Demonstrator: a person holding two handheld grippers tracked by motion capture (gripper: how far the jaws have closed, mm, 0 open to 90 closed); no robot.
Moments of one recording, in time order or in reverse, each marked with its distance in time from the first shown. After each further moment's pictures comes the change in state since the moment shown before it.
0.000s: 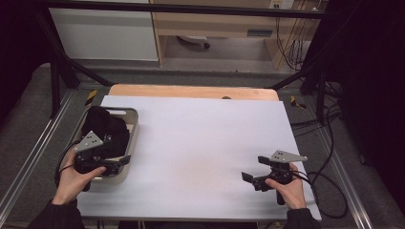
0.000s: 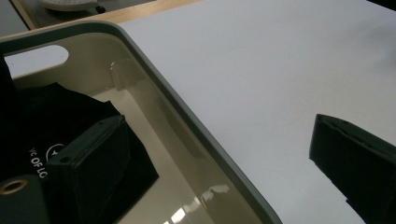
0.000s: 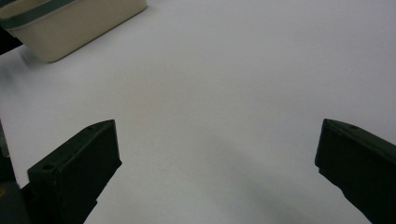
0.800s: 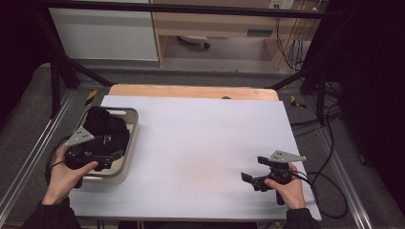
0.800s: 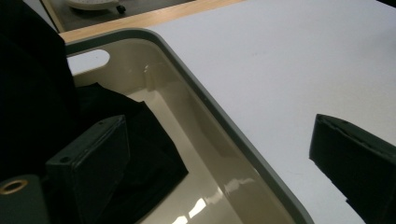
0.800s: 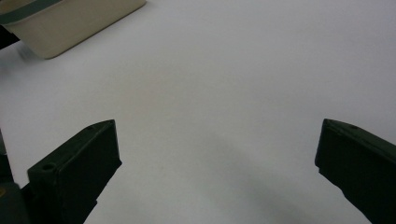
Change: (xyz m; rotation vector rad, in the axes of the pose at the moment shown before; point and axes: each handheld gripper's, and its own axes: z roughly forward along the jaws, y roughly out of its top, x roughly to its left) left arm 0.015 0.009 -0.015 0.004 0.069 -0.025; right arm 0.000 -0.001 0.002 0.012 -0.003 0.000
